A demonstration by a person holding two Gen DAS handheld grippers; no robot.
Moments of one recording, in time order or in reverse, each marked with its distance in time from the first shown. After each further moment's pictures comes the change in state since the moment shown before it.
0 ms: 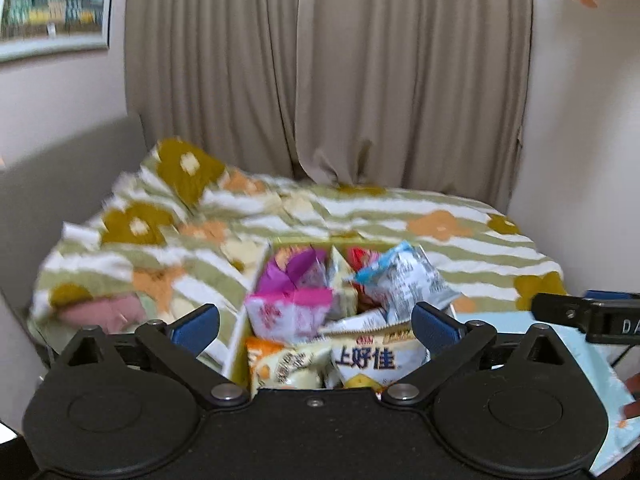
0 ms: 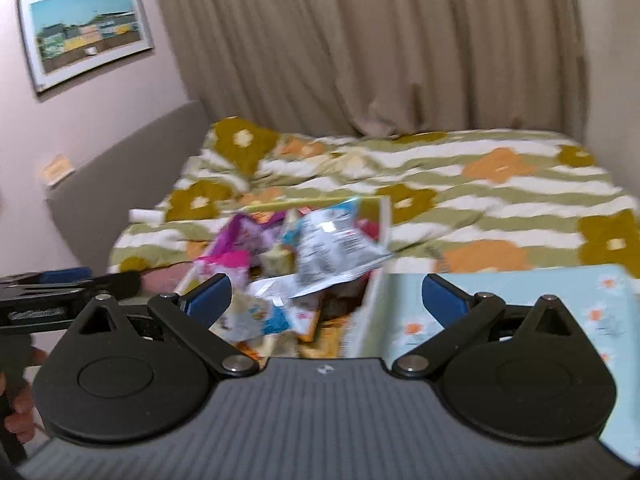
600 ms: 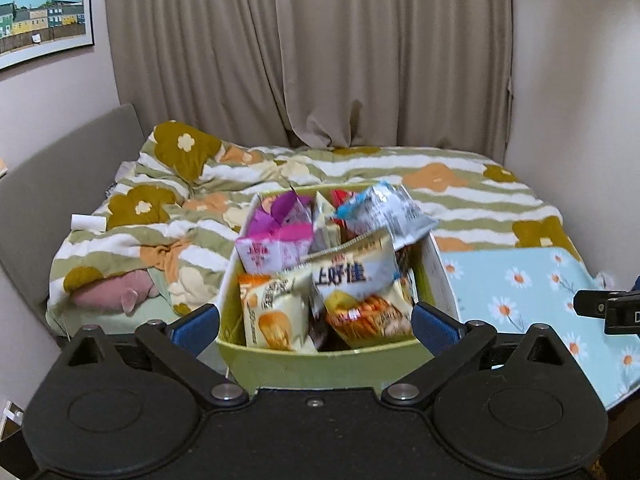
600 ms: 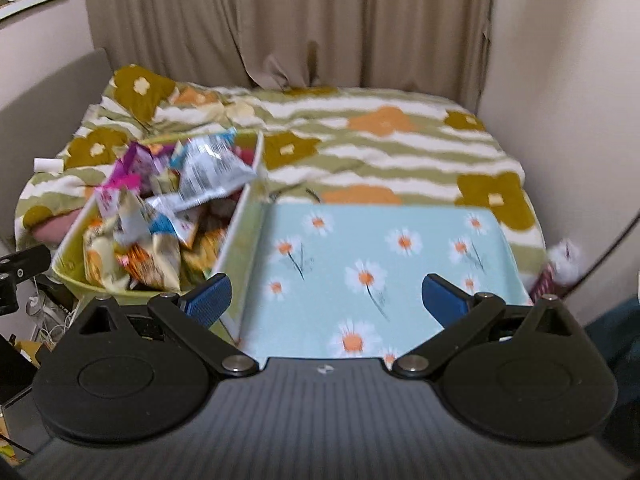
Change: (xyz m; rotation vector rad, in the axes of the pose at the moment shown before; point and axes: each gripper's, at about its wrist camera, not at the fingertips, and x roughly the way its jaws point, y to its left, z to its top) left arm -0.023 -0.029 -0.043 0.085 0.114 0.013; right arm -0.051 -0.021 -0.048 -0.013 0.152 -0.334
